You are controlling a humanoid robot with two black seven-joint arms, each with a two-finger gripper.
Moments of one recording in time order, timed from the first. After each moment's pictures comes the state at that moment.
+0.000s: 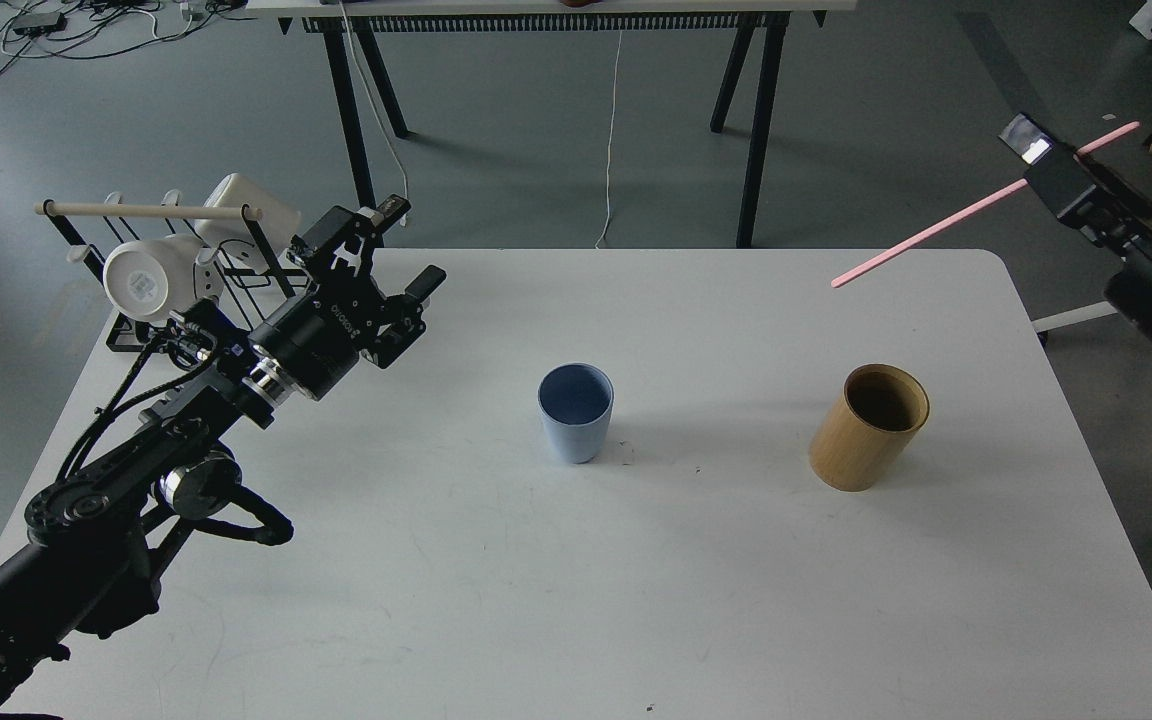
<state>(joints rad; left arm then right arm) -0.51 0.30 -0.85 -0.88 0.70 -0.49 -0.49 0.89 -1.05 0.16 1.48 -1.04 -0.49 0.49</state>
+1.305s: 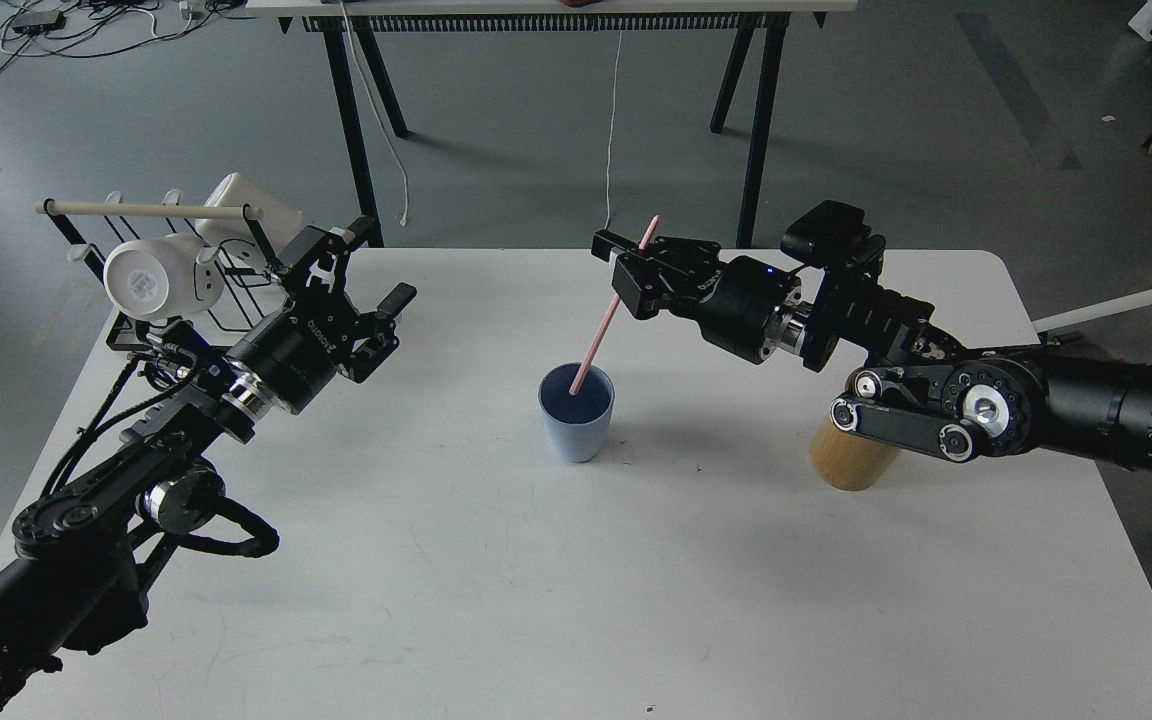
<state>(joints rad) -0.49 0.30 -0.86 -0.83 0.69 -0.49 -0.49 1.19 -0.27 -0.33 0.95 -1.05 -0.49 0.49</state>
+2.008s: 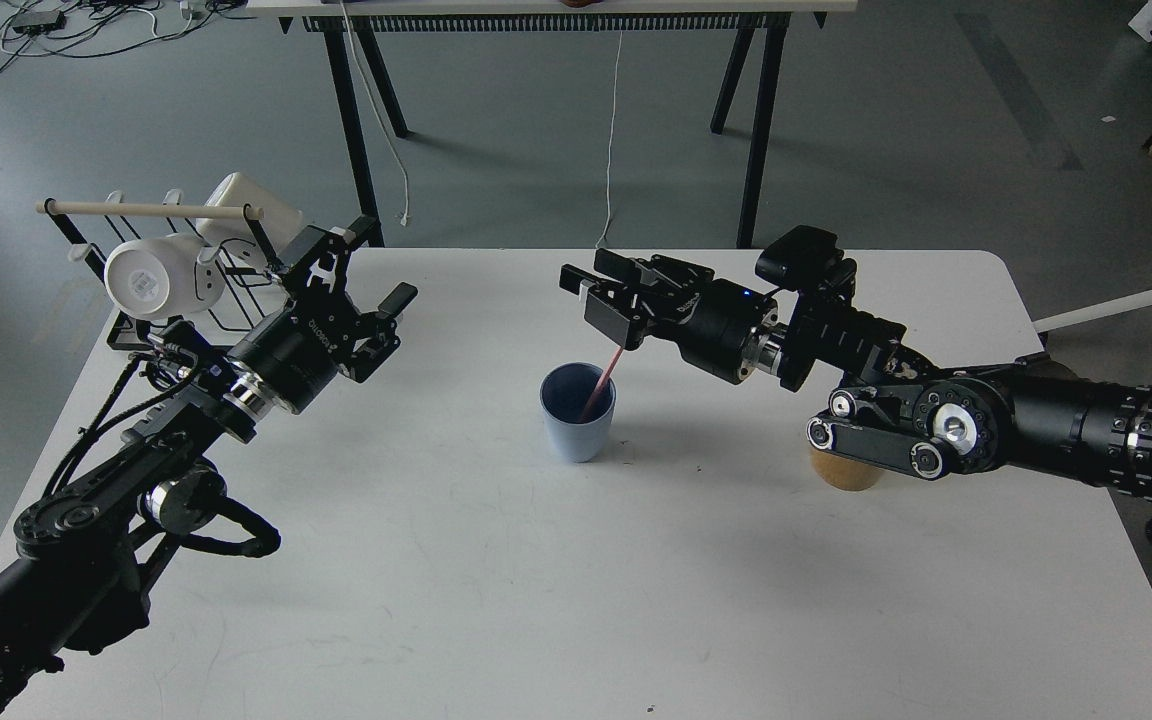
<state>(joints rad) -0.49 0.30 -0.87 -0.83 0.68 -0.49 -0.49 1.16 -0.22 -0.32 0.92 -1.04 -0.49 0.49</state>
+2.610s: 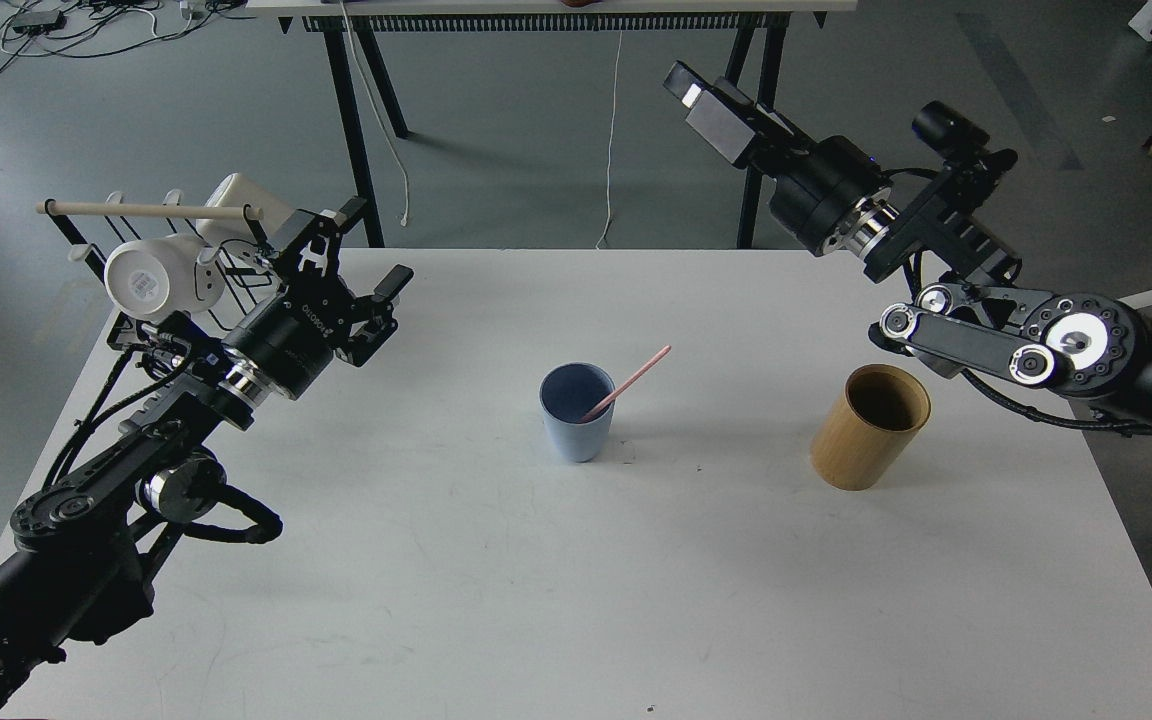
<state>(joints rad) -0.50 0.30 -0.91 -0.84 0.64 -0.49 -0.49 1.18 -0.50 -0.03 1.11 -0.70 -0.49 0.49</state>
